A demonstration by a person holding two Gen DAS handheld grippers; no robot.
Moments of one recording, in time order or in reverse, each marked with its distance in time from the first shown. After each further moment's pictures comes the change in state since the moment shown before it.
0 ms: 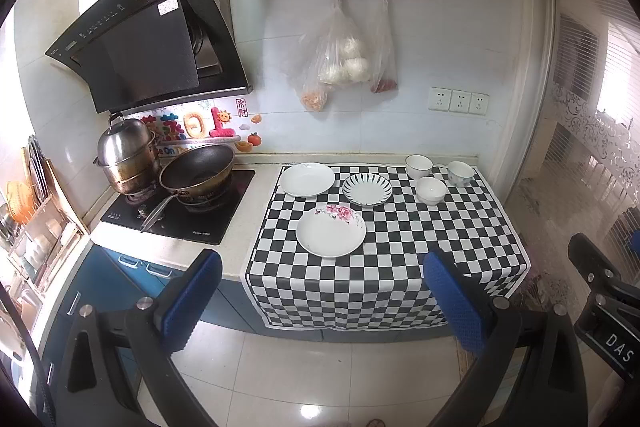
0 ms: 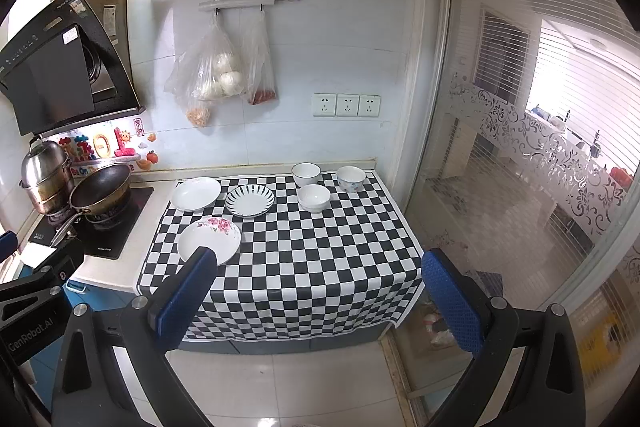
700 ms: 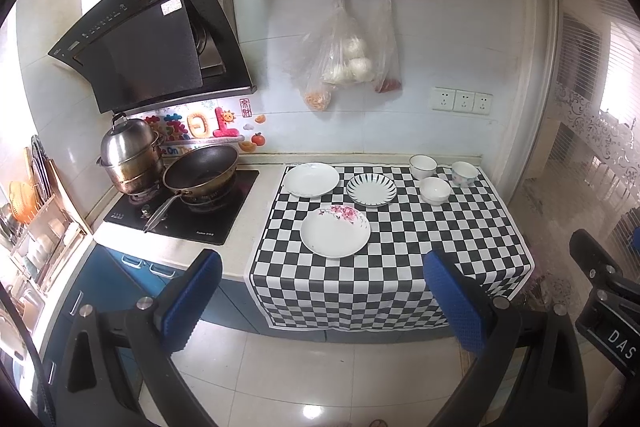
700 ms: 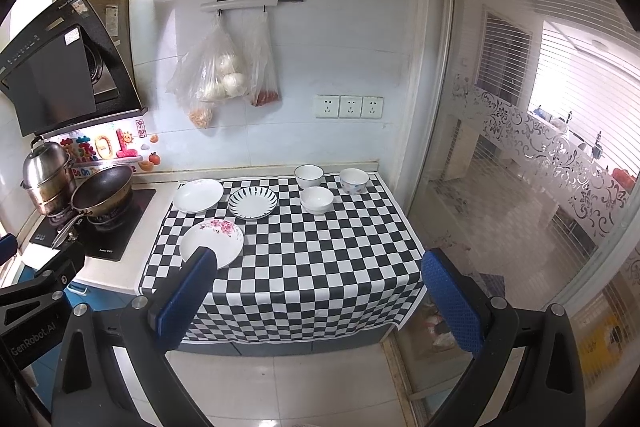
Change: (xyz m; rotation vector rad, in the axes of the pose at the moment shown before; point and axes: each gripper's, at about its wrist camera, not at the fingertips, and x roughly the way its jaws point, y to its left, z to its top) left arm -0.001 0.006 -0.003 0.001 -0.003 0.007; right arm 0.002 0.005 0.001 0.001 -0.005 0.008
